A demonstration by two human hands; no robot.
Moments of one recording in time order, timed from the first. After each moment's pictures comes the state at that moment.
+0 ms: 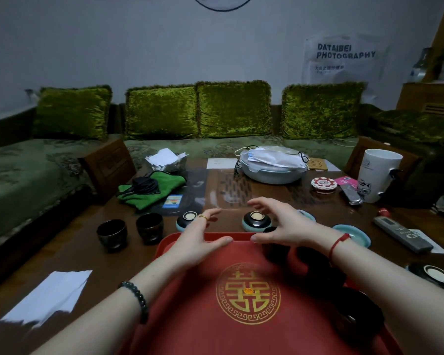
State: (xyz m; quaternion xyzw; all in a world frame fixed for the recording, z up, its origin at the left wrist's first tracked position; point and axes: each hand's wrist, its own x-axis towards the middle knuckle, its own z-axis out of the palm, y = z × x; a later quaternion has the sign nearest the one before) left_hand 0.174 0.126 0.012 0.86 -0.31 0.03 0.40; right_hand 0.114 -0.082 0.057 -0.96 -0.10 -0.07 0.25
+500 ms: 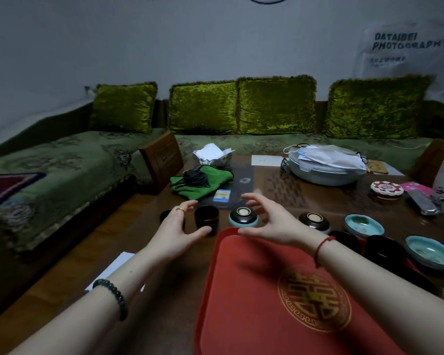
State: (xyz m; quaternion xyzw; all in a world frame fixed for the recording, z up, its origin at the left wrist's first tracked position) left_hand 0.198 0.264 0.017 0.90 -0.19 0.09 0.38; right_hand 0.175 0.036 0.036 -0.91 -0.15 -0.09 0.37
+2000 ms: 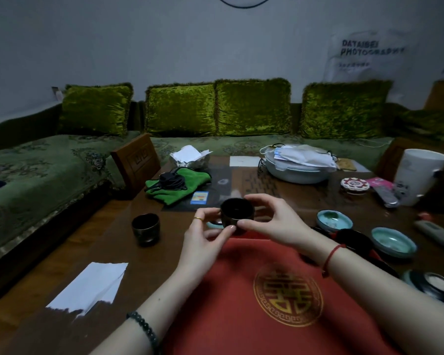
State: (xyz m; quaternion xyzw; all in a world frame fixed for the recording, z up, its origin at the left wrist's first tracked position) left_hand 0.162 0.170 0.002 0.74 -0.20 0.08 0.64; right_hand 0.134 0.008 0.051 -0.86 -0.07 -0.15 0.48
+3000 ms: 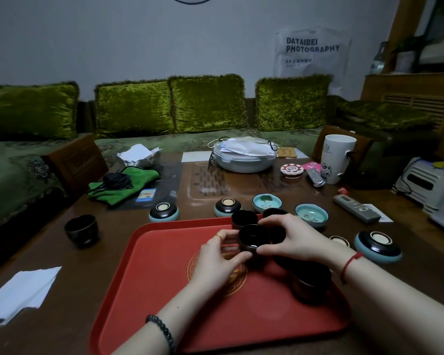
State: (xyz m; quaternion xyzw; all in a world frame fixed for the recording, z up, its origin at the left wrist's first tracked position) left_hand 0.095 0.055 -0.032 0.77 -0.29 -0.03 0.56; right_hand 0.033 -0.120 0.025 -0.96 0.01 -0.09 0.26
